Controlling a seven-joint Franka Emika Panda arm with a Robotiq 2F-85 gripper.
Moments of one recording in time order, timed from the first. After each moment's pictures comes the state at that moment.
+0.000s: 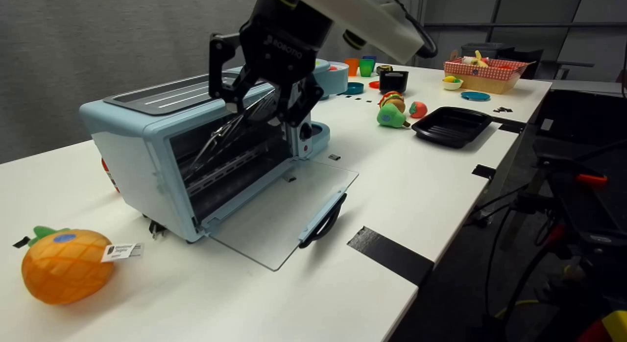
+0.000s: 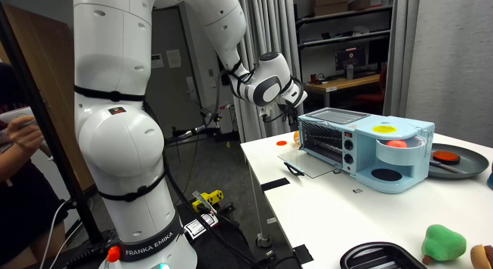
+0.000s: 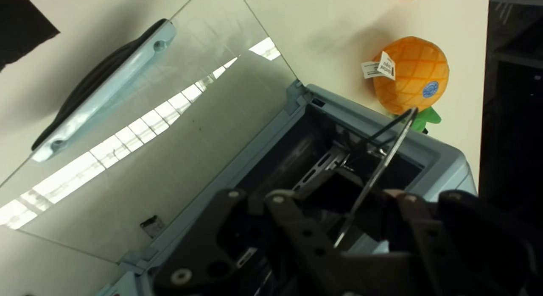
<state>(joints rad) 0.25 0.30 0.16 -2.27 0.34 3.14 0.81</state>
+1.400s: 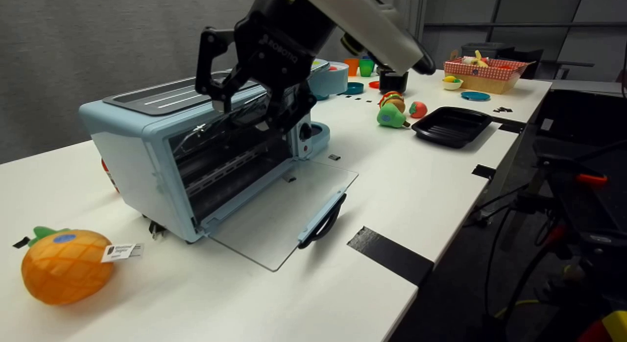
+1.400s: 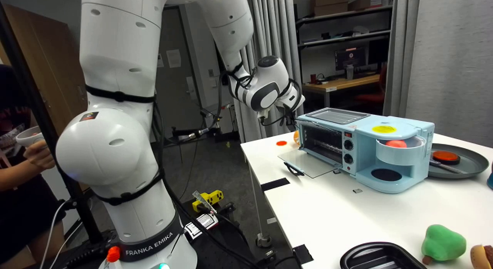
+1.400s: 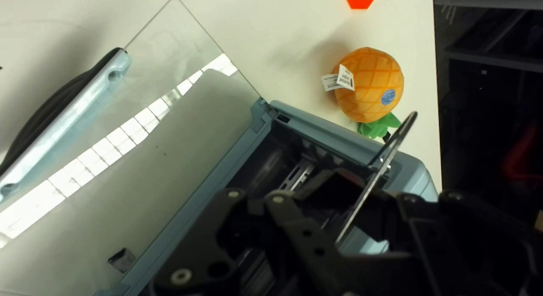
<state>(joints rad) -0.11 0.37 0.54 -2.29 0.33 3.28 0.79</state>
